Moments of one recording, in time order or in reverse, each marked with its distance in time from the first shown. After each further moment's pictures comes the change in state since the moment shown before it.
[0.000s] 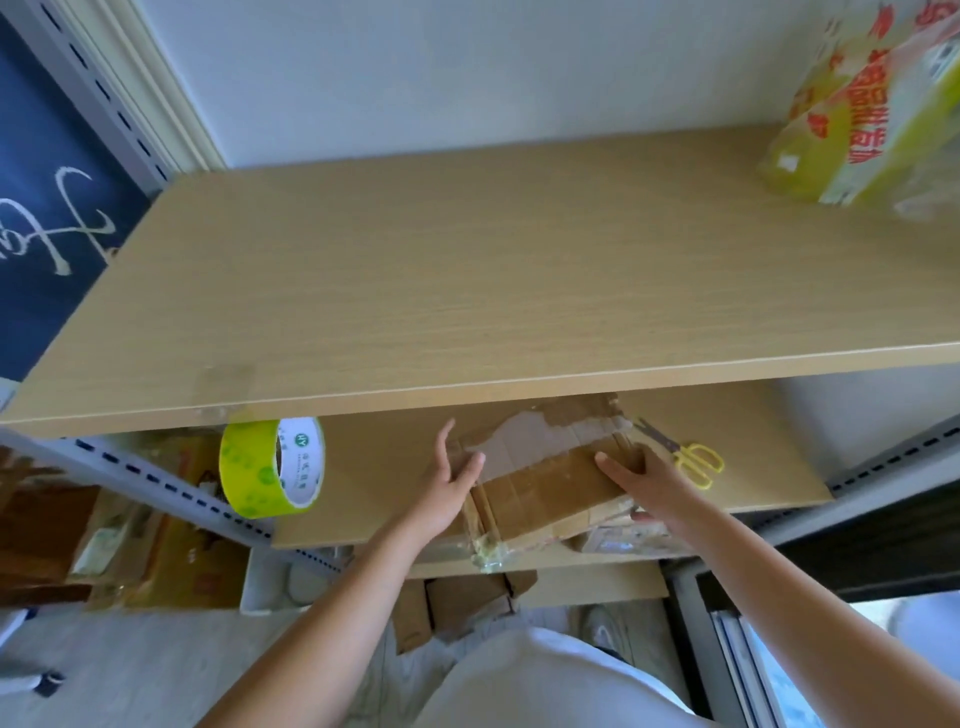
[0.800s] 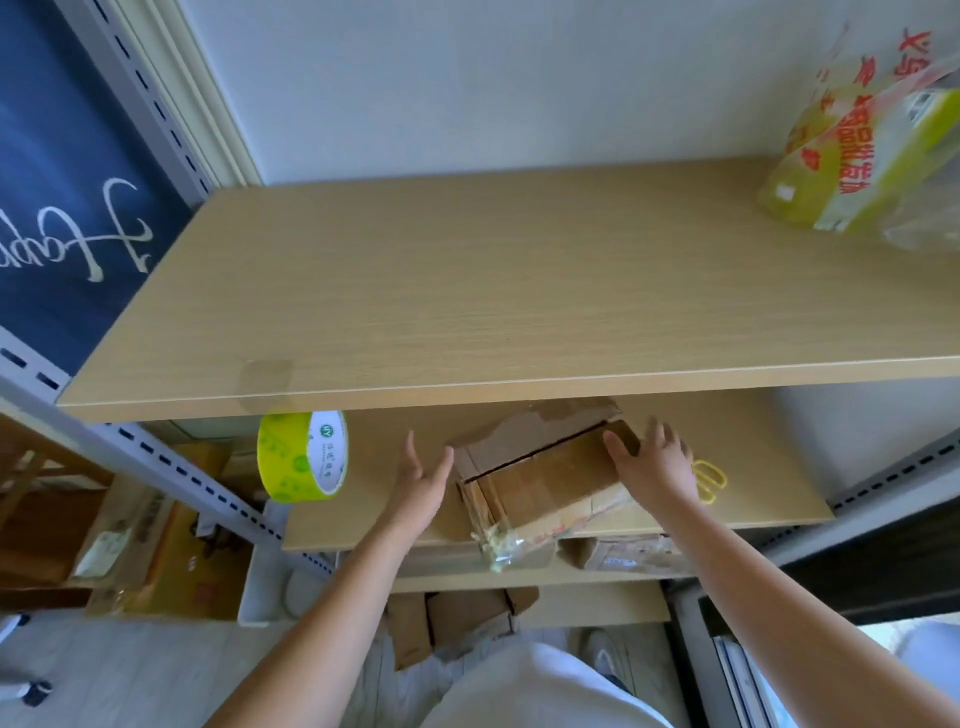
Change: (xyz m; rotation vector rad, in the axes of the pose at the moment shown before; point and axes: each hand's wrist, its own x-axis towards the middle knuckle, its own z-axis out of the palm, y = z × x) left_hand 0.001 -0.020 -0.027 -0.051 0.214 -0.069; right_hand -0.014 -0.037 0.005 -0.360 0.369 -0.125
